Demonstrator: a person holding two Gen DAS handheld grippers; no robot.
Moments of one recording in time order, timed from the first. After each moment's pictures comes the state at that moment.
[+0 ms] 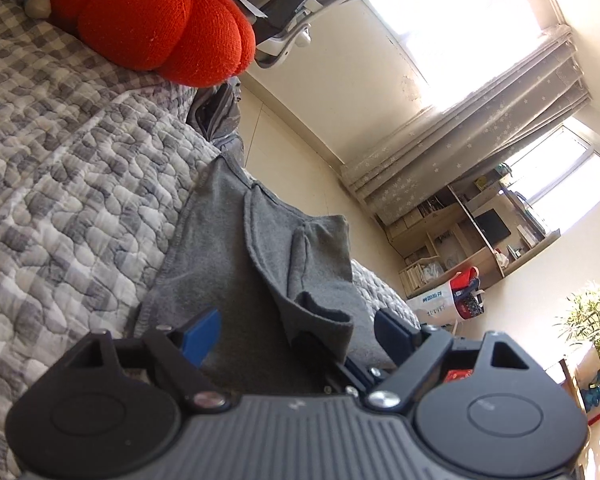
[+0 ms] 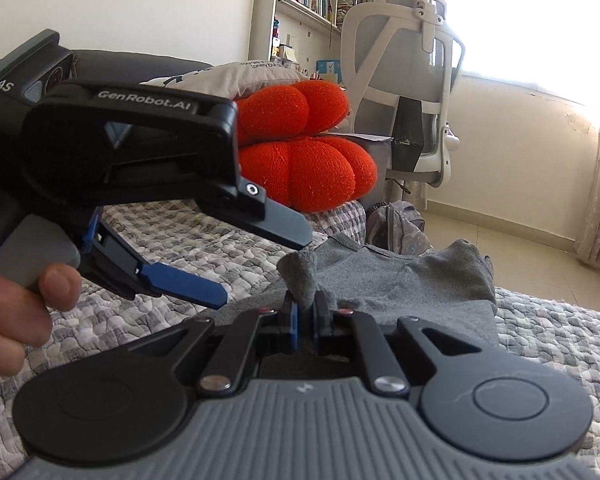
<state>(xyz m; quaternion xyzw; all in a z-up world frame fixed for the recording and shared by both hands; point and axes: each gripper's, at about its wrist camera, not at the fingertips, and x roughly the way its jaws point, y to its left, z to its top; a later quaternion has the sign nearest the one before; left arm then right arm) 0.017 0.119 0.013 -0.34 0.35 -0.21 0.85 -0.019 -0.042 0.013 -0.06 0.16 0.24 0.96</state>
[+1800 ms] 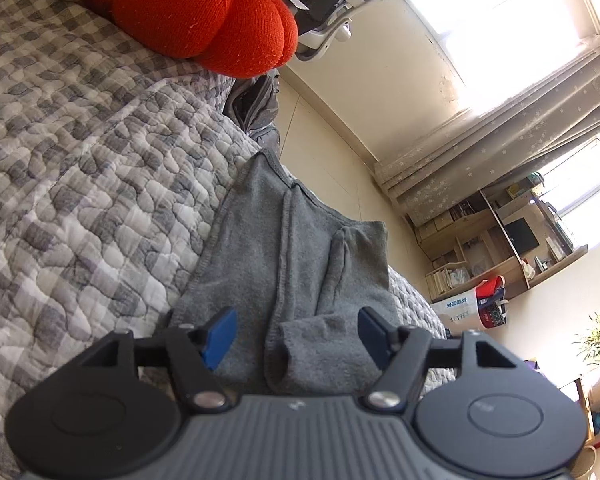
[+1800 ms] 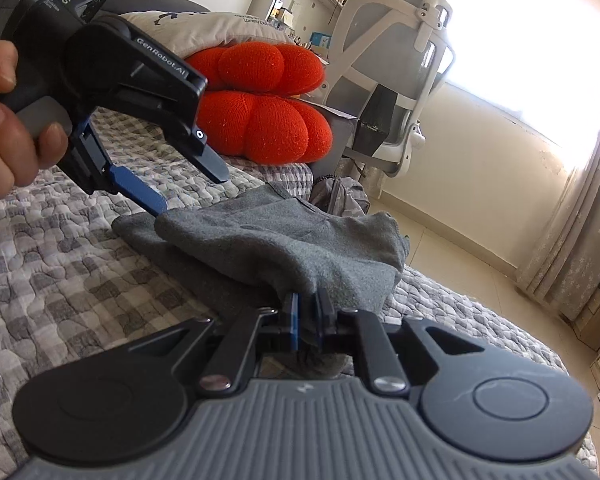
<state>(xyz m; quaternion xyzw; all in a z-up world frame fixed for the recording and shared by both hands) 0.027 0.129 0.007 -0.35 0.38 -0.16 0.84 -0.039 -0.075 0.000 -0.20 0.17 0.17 0.95</state>
